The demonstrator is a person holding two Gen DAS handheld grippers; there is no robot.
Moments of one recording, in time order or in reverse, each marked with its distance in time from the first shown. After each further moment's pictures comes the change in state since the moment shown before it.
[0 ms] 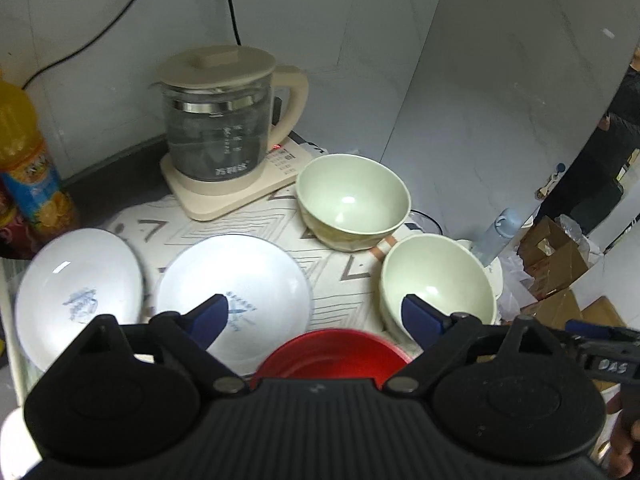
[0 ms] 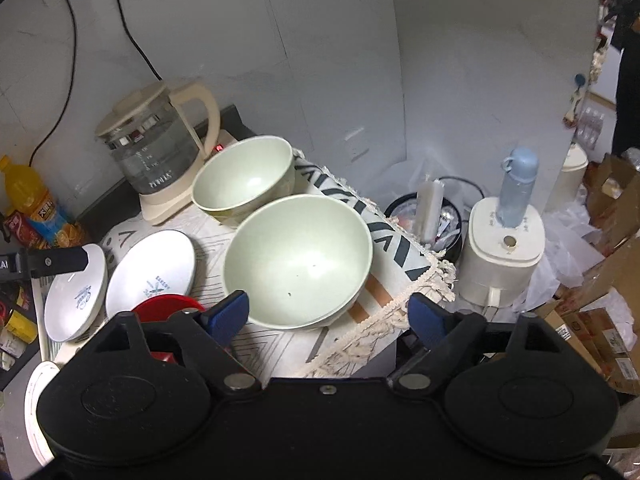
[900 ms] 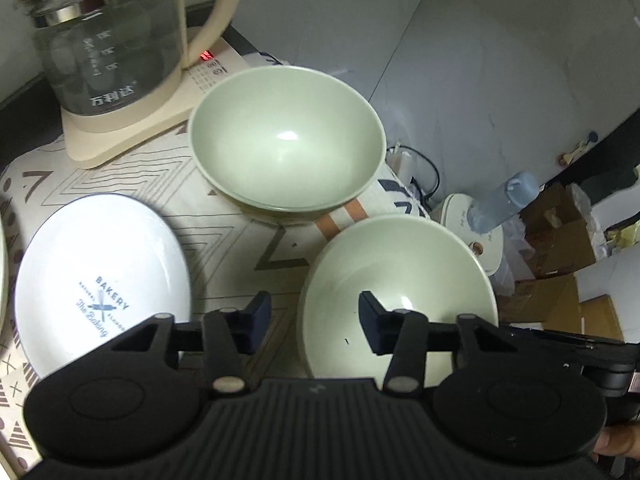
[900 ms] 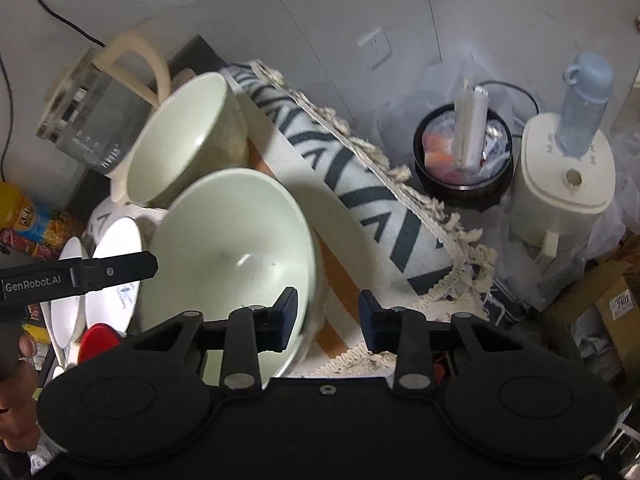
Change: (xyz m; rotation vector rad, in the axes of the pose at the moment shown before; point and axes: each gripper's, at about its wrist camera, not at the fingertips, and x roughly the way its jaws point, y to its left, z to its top) left arm 0.155 -0.069 0.030 -0.060 0.269 -0.002; right arm 0.134 -0.069 0.043 0.094 0.319 0.171
